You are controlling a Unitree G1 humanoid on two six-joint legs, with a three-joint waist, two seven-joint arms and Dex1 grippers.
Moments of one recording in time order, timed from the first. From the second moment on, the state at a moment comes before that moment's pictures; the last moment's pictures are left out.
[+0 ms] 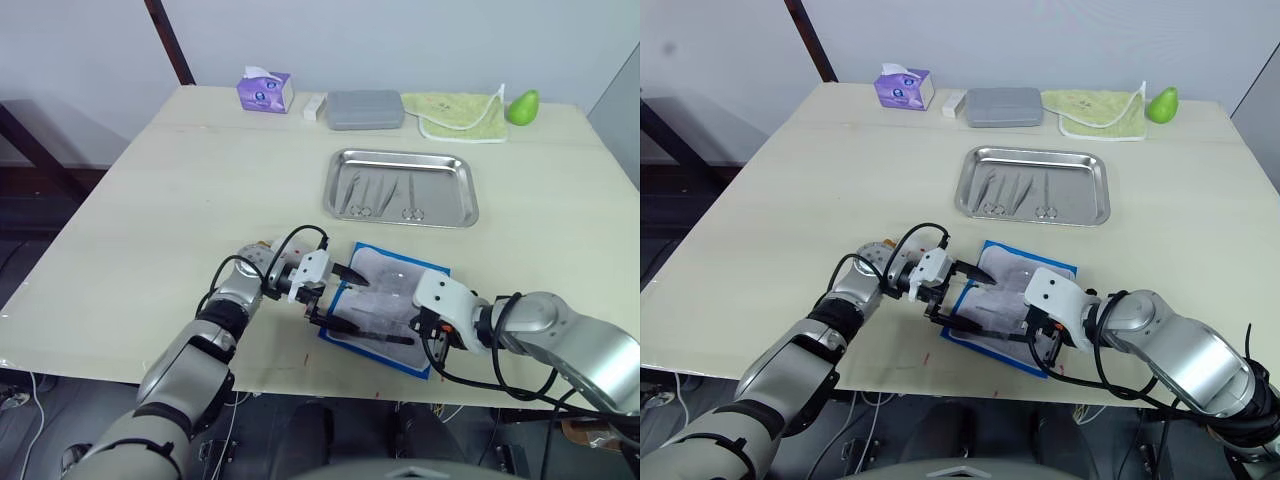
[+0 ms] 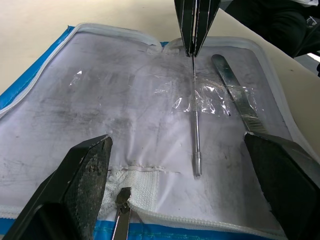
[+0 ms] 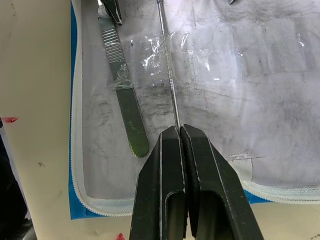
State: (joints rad) left arm -0.74 0.43 -0.47 0.89 -0.34 -0.46 -1.58; right arm -0.39 -0.75 0.38 -0.81 0.42 1.37 0.59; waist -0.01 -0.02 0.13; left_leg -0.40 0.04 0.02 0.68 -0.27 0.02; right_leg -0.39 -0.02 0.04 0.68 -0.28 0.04
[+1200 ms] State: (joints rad) left arm -0.73 0.42 -0.46 0.89 -0.32 -0.46 -1.58; right arm -0.31 -0.94 0.28 -0.87 0.50 1.33 0.59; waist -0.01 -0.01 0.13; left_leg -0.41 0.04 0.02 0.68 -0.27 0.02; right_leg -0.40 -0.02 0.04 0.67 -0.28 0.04
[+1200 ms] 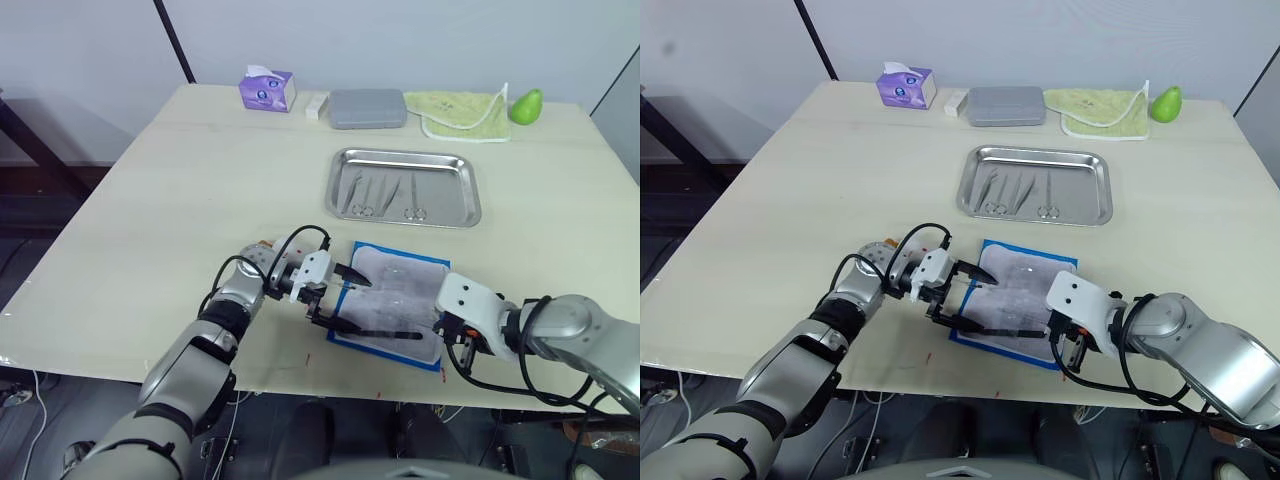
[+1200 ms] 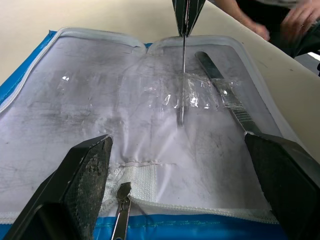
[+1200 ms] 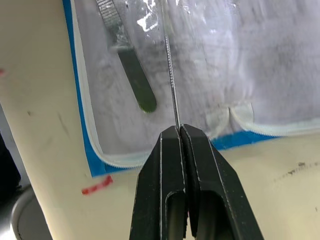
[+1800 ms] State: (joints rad) left arm -0.73 0.41 -0.44 0.91 -0.32 -0.47 -1.58; right arm -0.06 -1.19 -0.11 -0.84 0.57 1.12 0.86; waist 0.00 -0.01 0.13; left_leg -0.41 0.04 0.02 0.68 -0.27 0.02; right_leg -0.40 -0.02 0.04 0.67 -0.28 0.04
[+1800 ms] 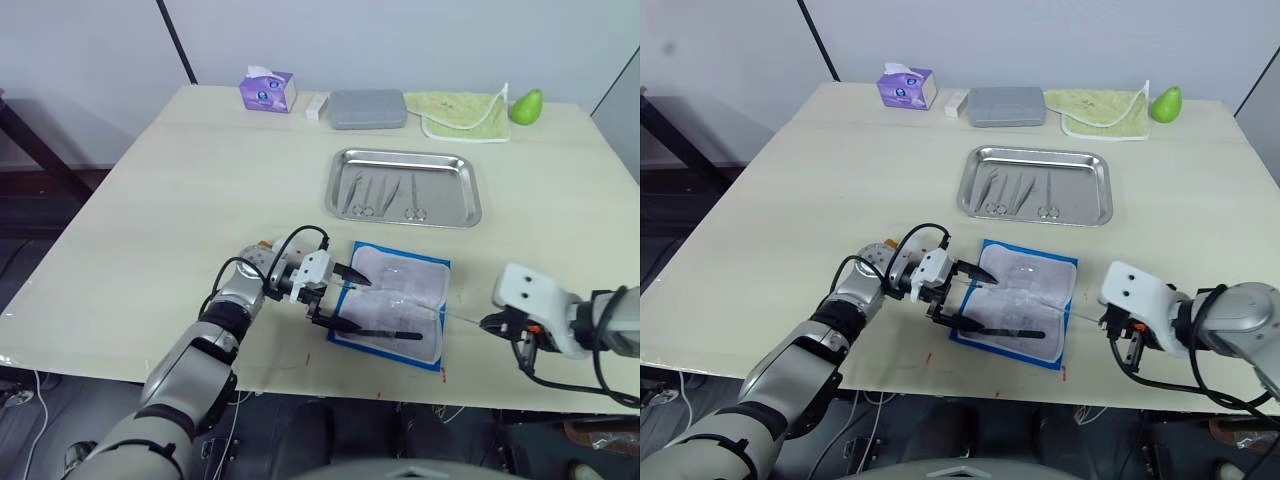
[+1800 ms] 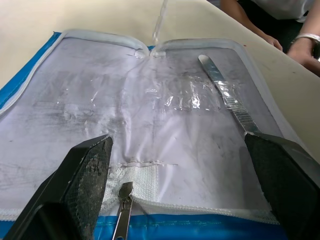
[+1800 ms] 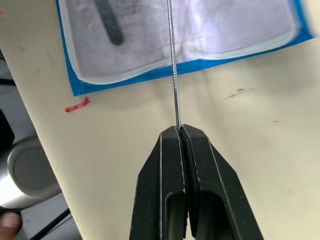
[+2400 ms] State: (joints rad) left arm -0.71 0.39 -0.40 0.91 -0.32 -0.47 -1.58; right arm -0.64 -0.54 -0.13 -0.45 0.57 1.40 0.32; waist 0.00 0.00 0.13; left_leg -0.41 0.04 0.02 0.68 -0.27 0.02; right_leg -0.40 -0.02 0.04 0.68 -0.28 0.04
